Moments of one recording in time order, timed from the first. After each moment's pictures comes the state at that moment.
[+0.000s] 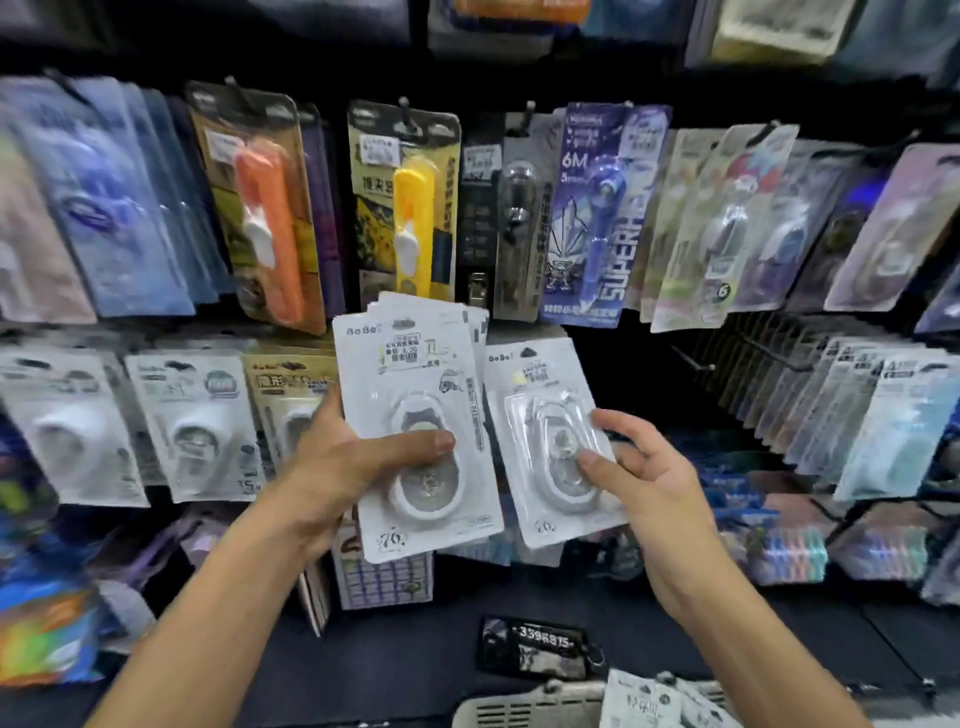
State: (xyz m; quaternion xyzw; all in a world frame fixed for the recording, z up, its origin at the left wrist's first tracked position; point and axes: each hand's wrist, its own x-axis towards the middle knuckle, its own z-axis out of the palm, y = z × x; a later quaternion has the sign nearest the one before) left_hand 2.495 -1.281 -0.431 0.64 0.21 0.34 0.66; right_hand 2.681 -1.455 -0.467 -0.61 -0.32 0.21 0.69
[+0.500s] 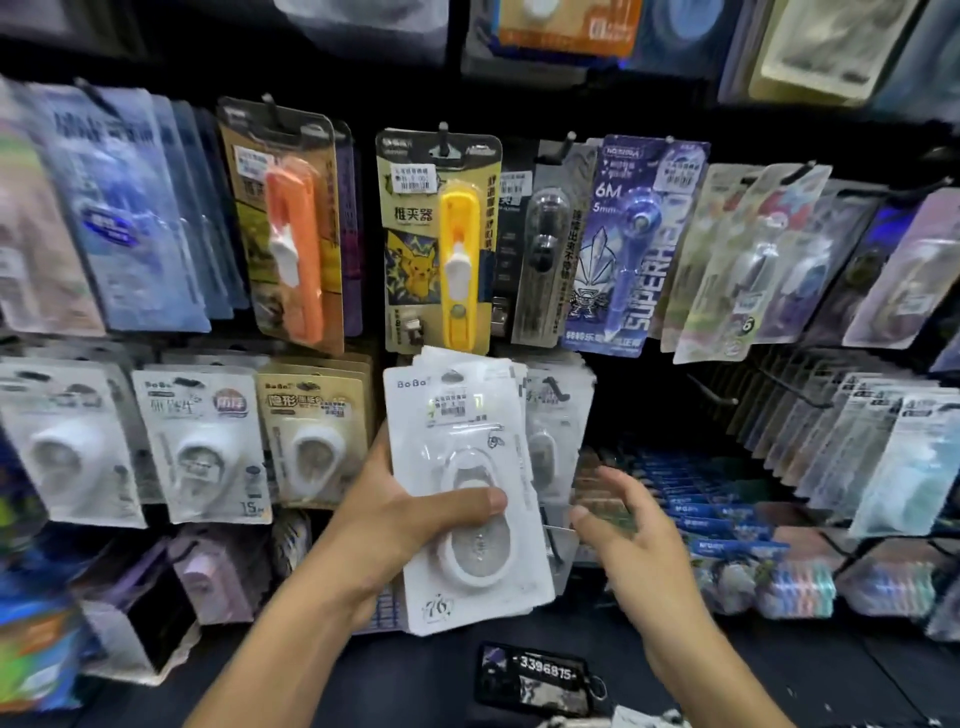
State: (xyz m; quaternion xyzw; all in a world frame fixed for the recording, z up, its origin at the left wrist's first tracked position) left_hand 2.503 -1.287 -0.450 0.63 0.18 0.31 0.69; right_hand 2.664 -1.435 -0.479 -0.71 -0.29 0.19 0.61
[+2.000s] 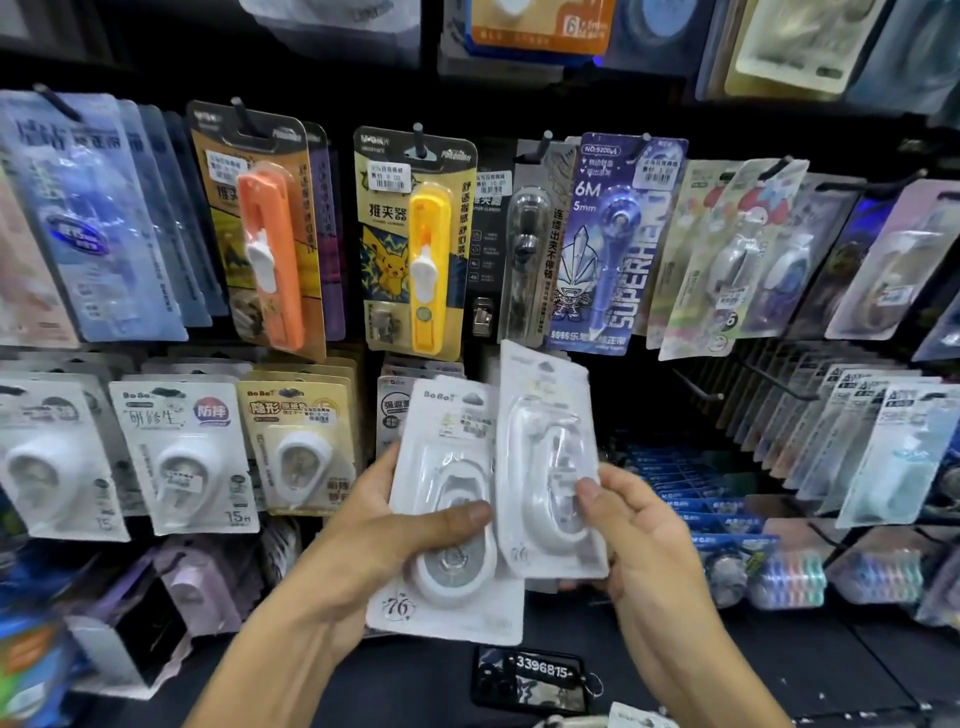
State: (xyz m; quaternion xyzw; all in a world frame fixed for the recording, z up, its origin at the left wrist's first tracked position) left_hand 2.499 -1.287 -0.453 0.59 0.19 0.22 0.76; right_hand 2.652 -1.442 -0.466 -0.54 -0.26 0.27 0.75
